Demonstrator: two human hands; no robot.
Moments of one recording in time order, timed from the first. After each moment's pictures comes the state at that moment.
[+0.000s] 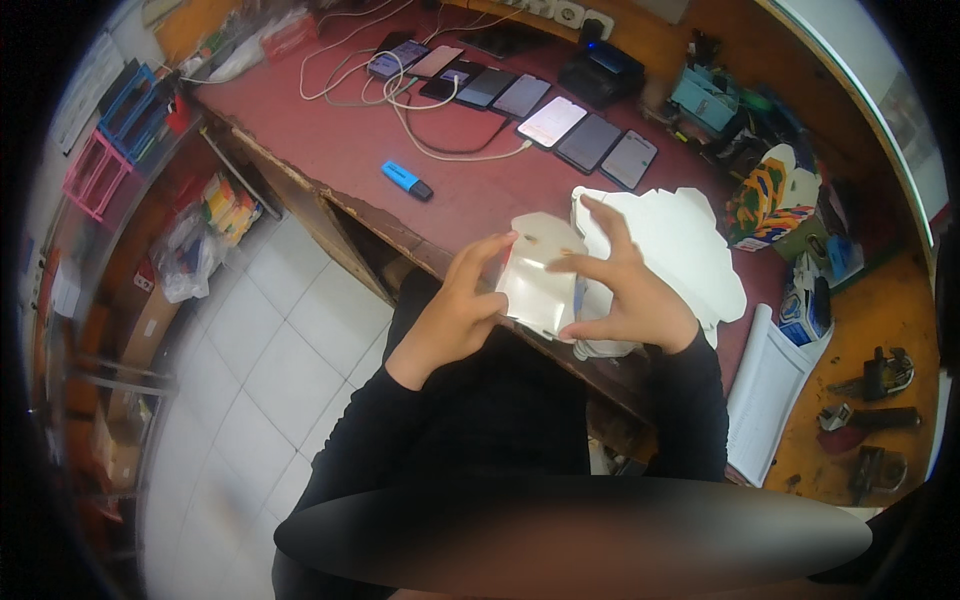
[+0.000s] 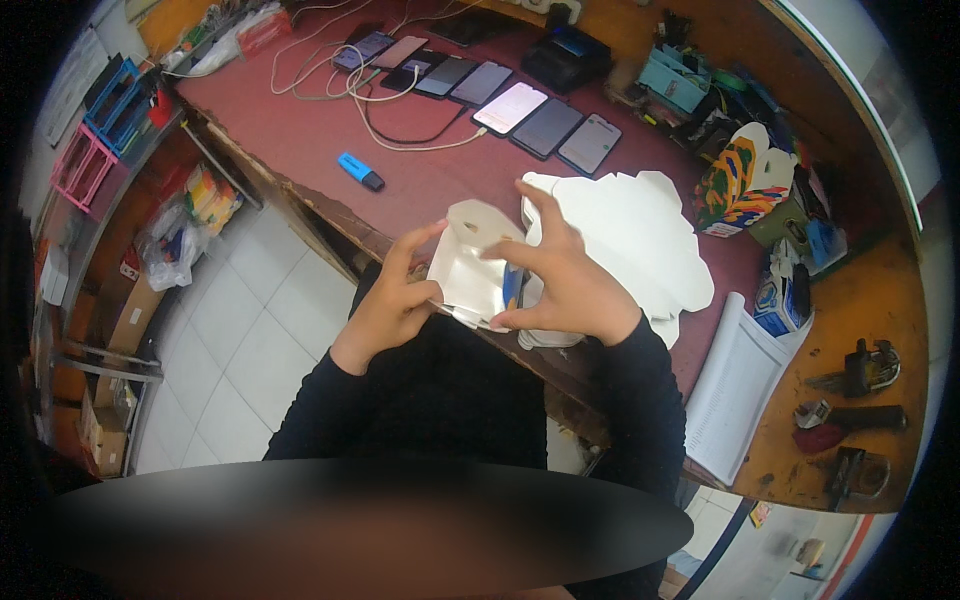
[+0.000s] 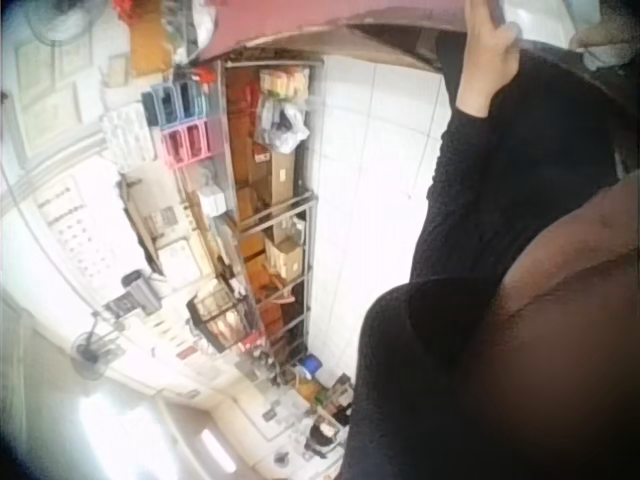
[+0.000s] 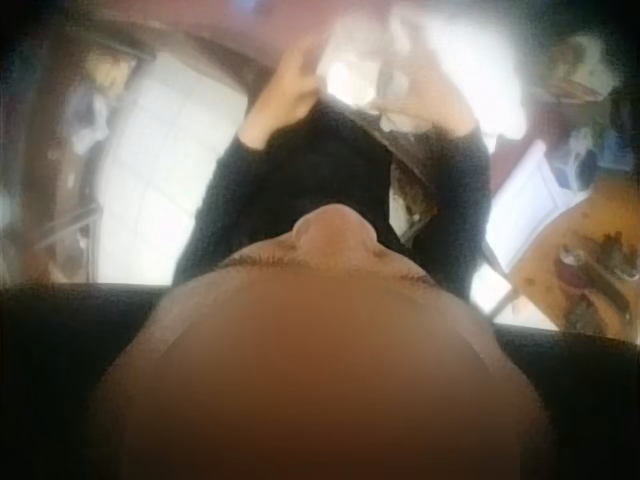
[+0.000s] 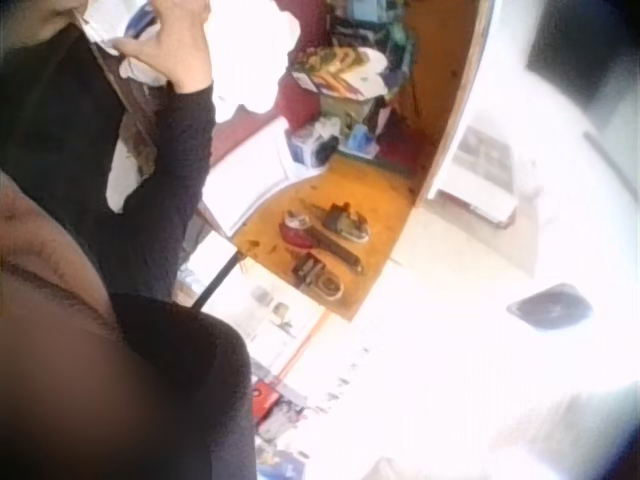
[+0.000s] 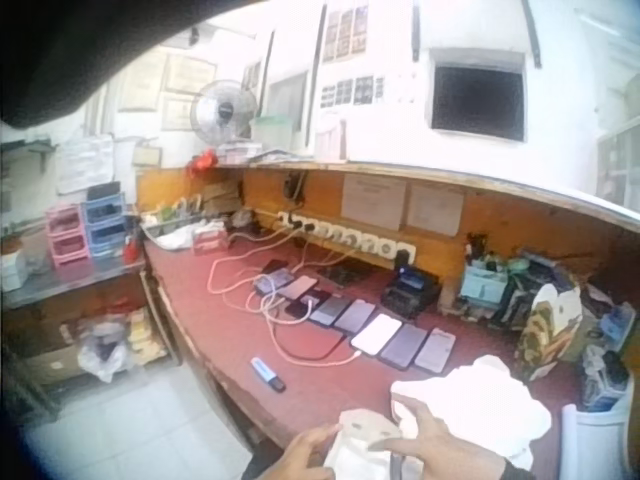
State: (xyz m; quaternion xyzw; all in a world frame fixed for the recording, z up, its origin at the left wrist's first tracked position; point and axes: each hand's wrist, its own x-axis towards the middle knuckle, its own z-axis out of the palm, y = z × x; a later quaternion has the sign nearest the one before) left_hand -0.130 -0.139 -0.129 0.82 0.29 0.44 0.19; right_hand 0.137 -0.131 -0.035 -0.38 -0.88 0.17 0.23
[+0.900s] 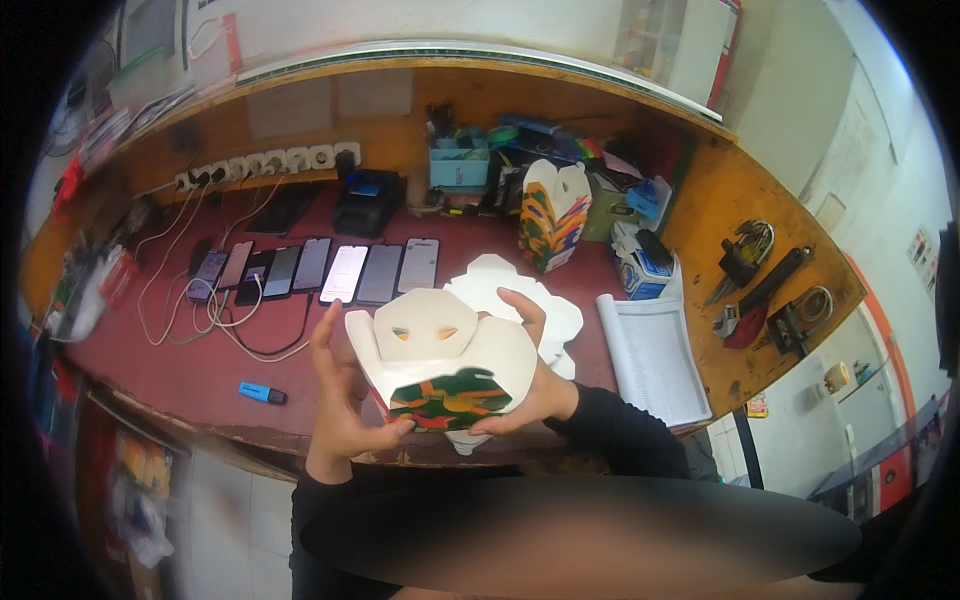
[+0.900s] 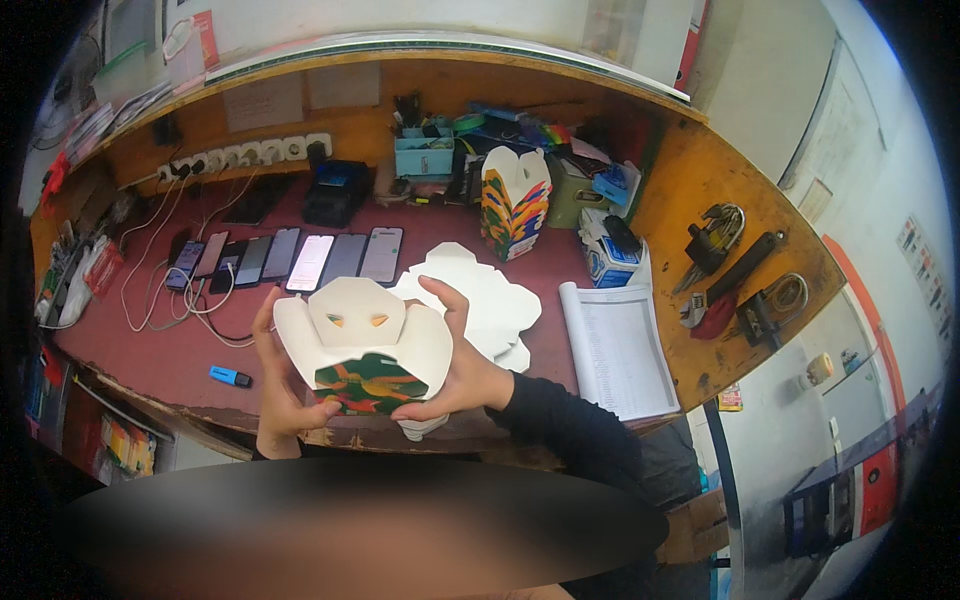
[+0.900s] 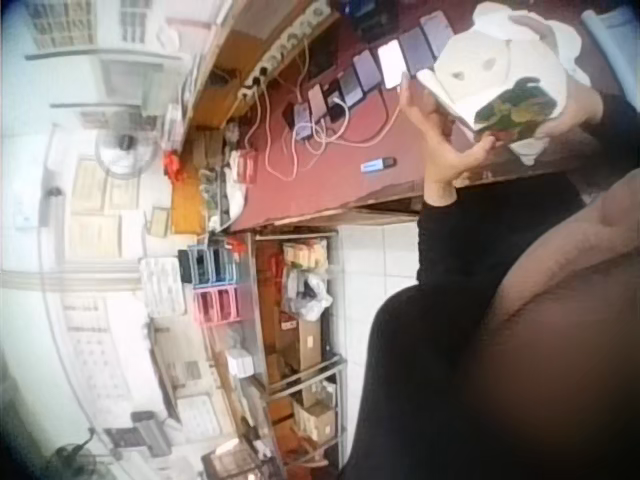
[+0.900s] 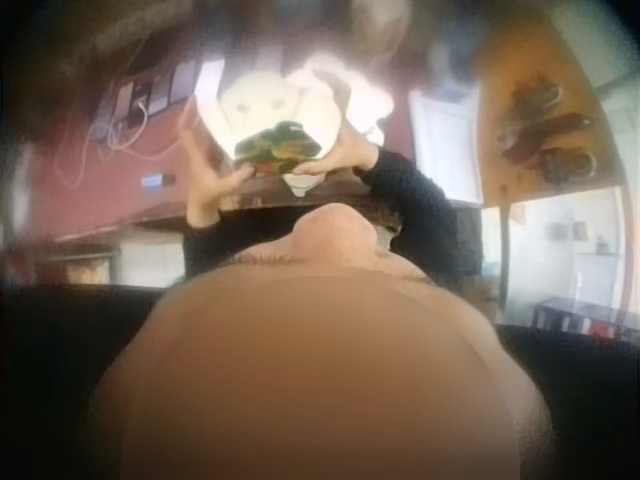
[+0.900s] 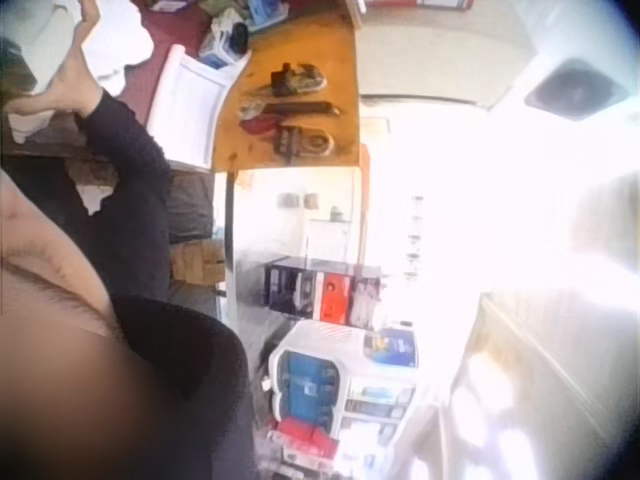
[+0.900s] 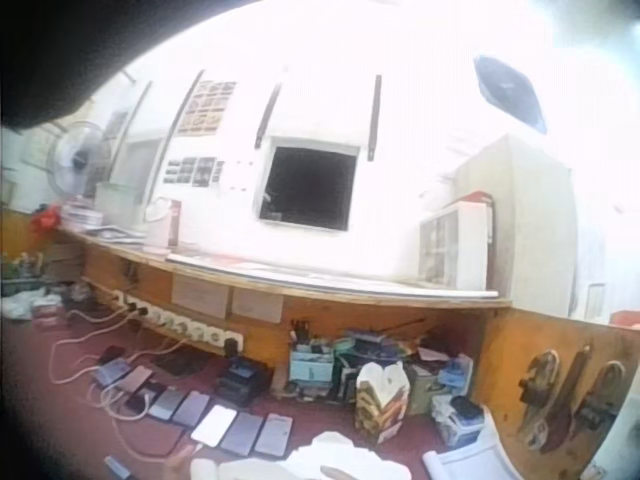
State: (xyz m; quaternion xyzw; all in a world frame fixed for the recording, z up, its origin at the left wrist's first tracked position) left_hand -0.071 -0.080 -0.033 0.67 0.06 0.50 0.55; right_hand 0.181 -0.167 -0.031 -0.35 -0.76 0.19 0.52
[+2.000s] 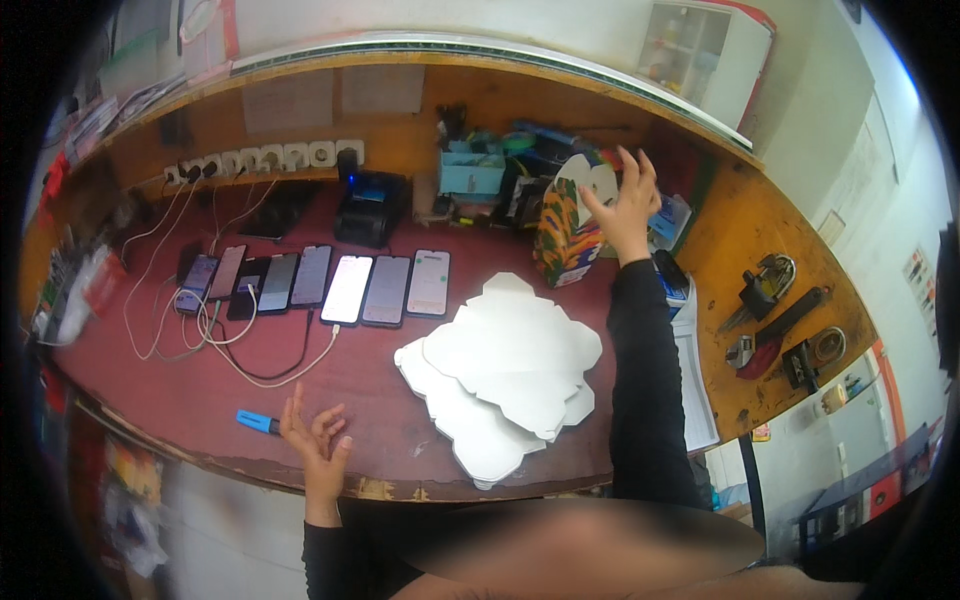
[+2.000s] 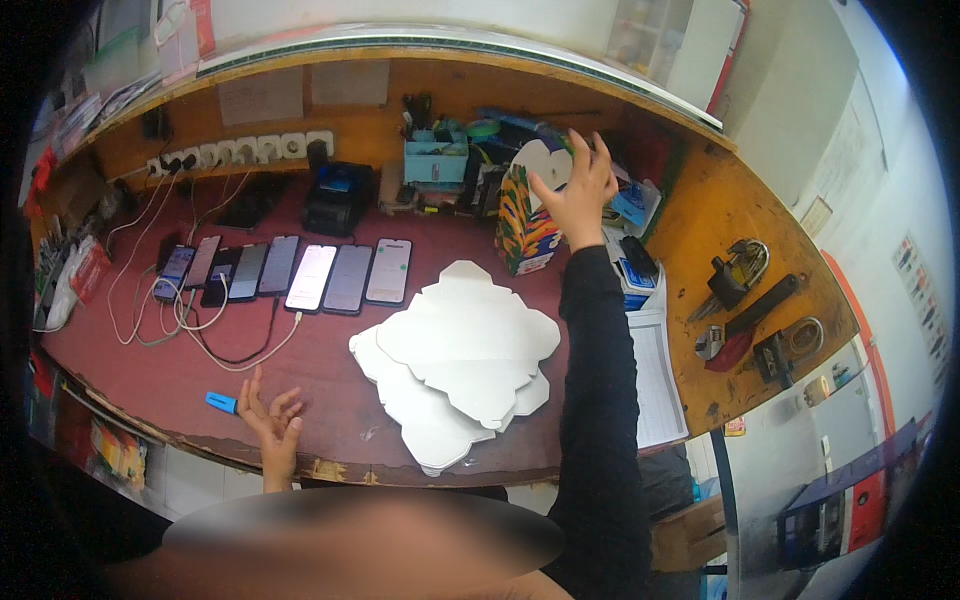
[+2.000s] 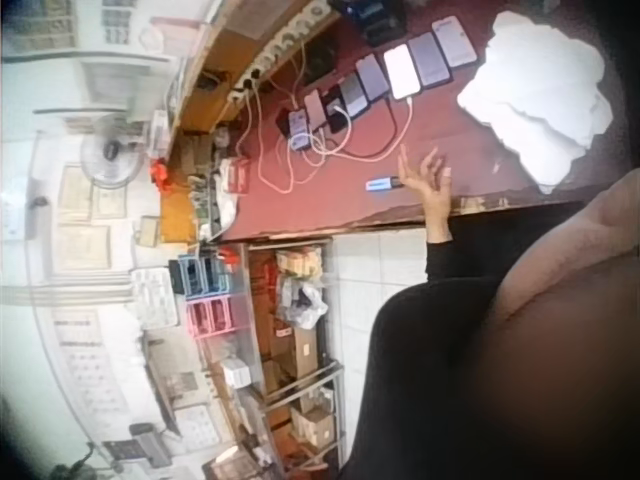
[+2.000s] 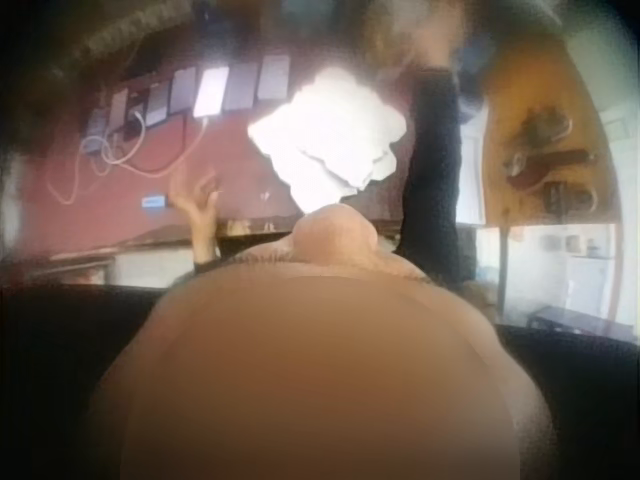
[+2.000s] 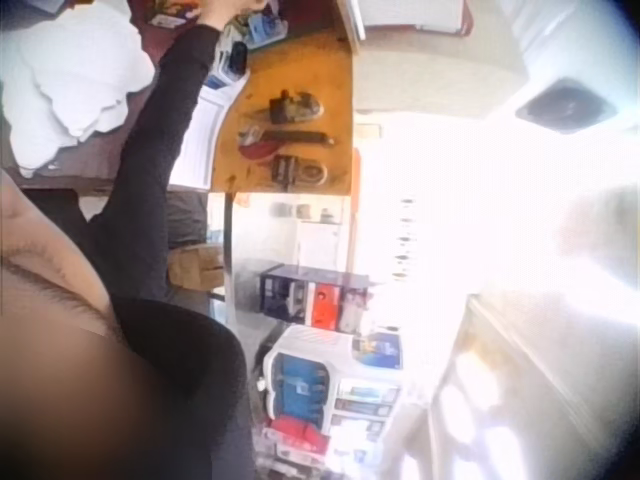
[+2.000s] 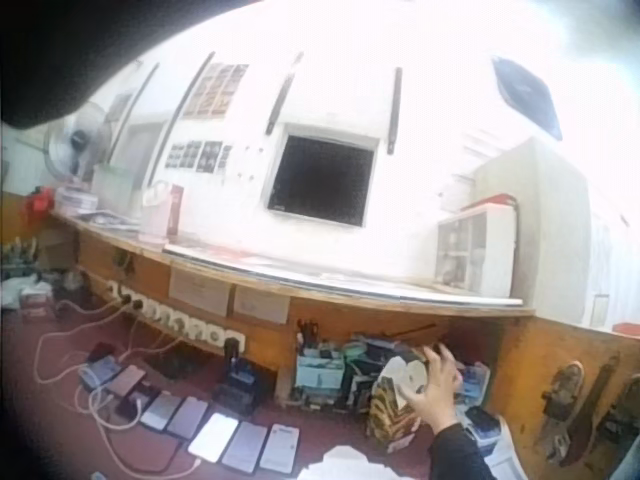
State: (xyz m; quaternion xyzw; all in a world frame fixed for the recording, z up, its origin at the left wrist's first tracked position) left_hand -0.134 -0.029 -0.175 0.61 0.26 0.57 0.49; right_hand 0.412 -0.013 0.040 -0.70 -0.48 -0.40 0.35
